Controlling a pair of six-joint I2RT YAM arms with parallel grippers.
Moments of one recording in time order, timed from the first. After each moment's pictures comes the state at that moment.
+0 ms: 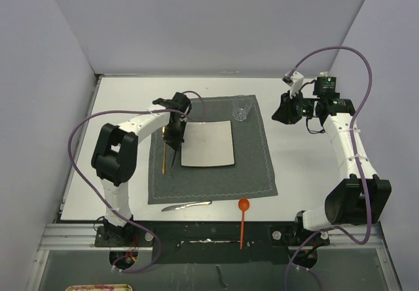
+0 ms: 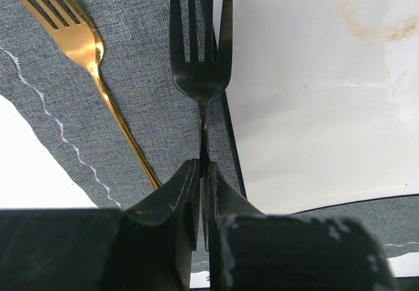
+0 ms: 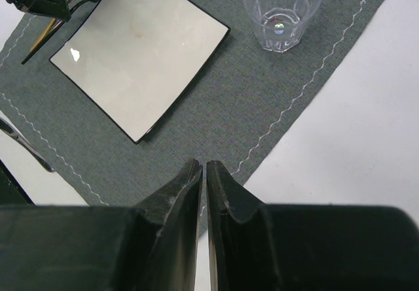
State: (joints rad) left arm -0.47 1.96 1.49 -0.92 -0.07 -0.31; right arm -0.04 1.43 1.37 -0.80 -0.72 -0.40
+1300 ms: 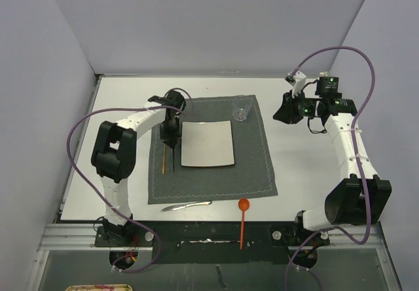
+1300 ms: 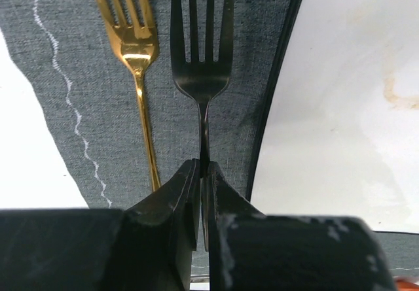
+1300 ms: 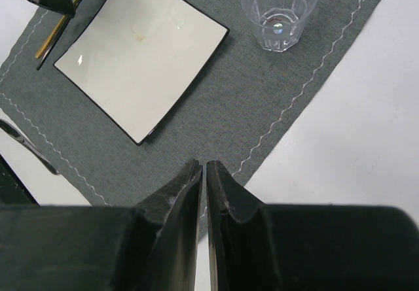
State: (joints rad) left arm -0.41 1.98 1.51 -0.93 -0.09 -0.50; right arm -0.06 1.43 1.37 -0.80 -0.74 -0.38
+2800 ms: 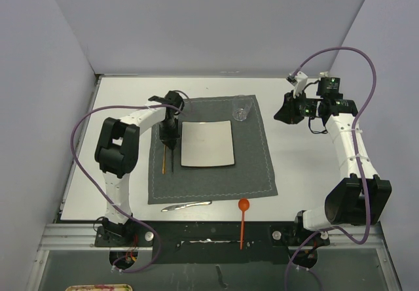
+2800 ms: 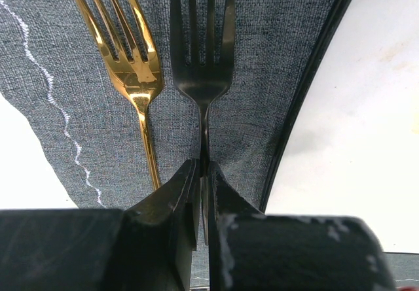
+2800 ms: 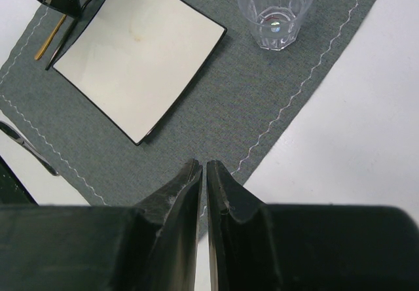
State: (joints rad) left arm -0.38 2.07 1.54 -0.92 -0.07 -0.46; right arm -0.07 1.43 1.36 -0.79 -0.74 -0.38
